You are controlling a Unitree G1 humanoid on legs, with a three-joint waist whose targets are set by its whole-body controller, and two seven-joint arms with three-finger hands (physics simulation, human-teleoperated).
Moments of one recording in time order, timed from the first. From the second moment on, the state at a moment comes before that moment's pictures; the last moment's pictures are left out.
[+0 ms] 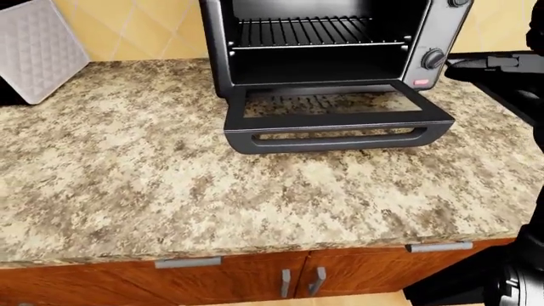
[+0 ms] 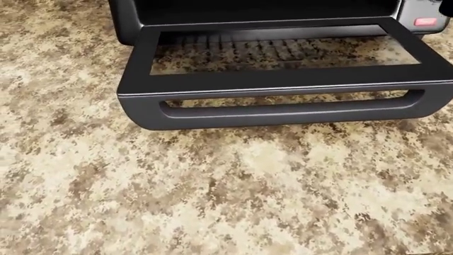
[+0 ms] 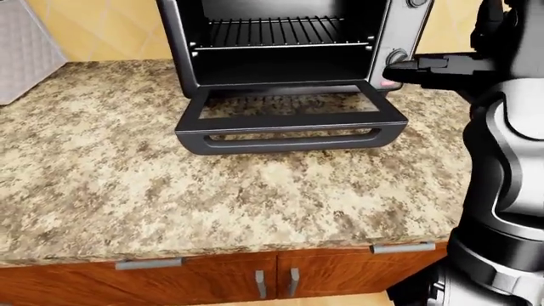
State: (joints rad) left arm -0.19 0.89 1.01 -0.17 -0.58 0.43 -0.04; right arm -0.72 -0.68 -0.38 -0.18 0.30 0.64 -0.08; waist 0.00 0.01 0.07
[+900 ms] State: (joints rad) left arm -0.19 0.88 1.01 -0.18 -0.57 0.47 -0.06; right arm -0.70 -0.76 -0.38 0.18 -0.01 0.35 0.13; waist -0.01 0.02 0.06
